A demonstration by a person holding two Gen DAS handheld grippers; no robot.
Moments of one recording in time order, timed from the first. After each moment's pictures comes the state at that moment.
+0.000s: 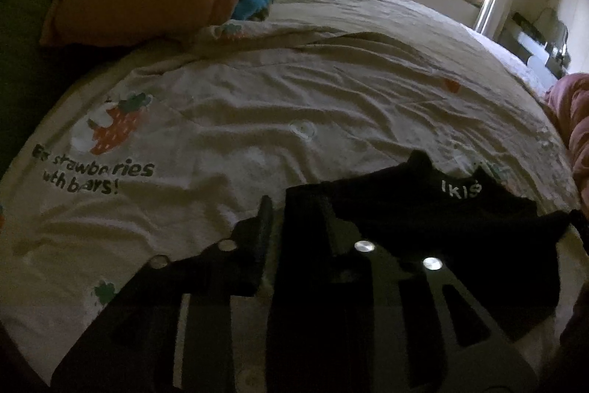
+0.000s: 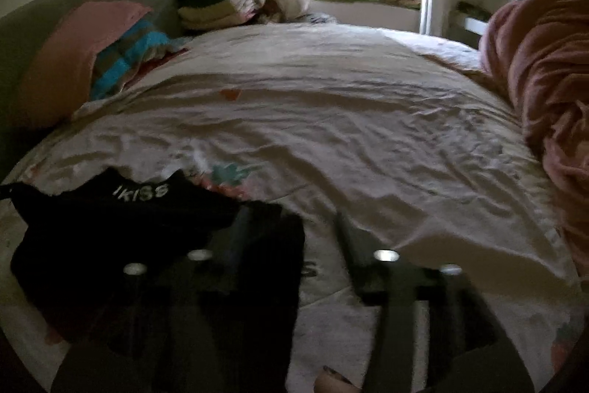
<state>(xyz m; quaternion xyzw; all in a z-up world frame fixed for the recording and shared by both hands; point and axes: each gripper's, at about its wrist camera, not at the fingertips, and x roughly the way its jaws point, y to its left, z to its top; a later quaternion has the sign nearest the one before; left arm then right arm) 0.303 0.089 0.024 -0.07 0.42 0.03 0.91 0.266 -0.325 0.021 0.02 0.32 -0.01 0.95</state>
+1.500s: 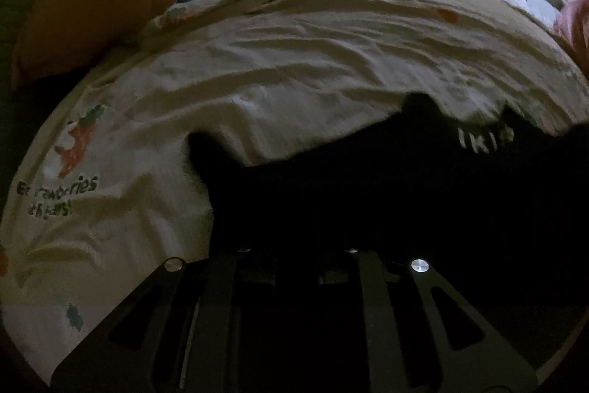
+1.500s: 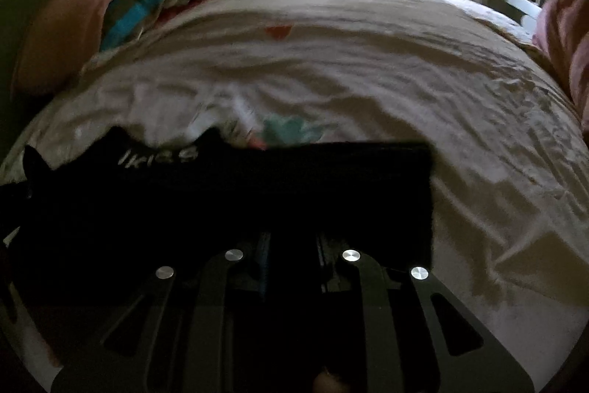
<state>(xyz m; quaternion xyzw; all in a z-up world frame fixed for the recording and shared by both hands) 0.344 0.022 -0.037 0.04 0.46 0.03 0.89 0.340 -0.268 -0.034 0.02 0.41 0.04 0.91</state>
